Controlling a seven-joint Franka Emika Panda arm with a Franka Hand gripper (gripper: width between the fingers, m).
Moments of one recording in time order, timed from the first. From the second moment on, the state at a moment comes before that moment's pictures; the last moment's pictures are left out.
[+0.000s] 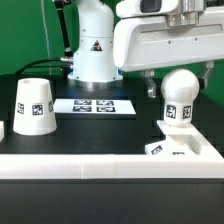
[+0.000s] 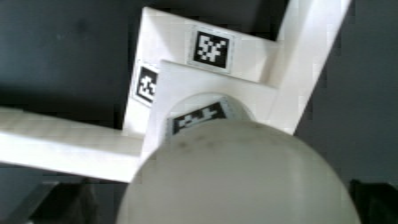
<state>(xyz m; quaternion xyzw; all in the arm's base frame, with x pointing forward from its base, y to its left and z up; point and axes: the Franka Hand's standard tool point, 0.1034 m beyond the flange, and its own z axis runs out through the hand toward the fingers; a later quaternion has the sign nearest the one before) 0.604 0.098 0.116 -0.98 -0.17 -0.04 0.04</state>
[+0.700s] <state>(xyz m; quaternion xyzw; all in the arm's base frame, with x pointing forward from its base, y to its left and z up) 0.603 0.104 0.115 -0.87 -0.49 -0.04 -0.01</state>
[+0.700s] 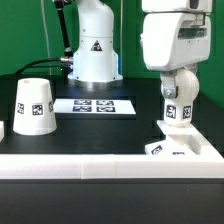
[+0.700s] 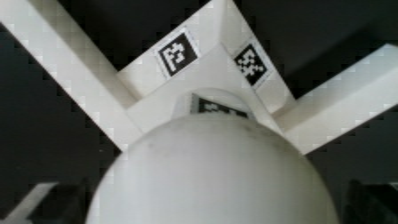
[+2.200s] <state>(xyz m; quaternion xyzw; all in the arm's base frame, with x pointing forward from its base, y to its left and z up) 0.606 0.099 0.113 -0.73 -0.69 -0.01 -0.05</state>
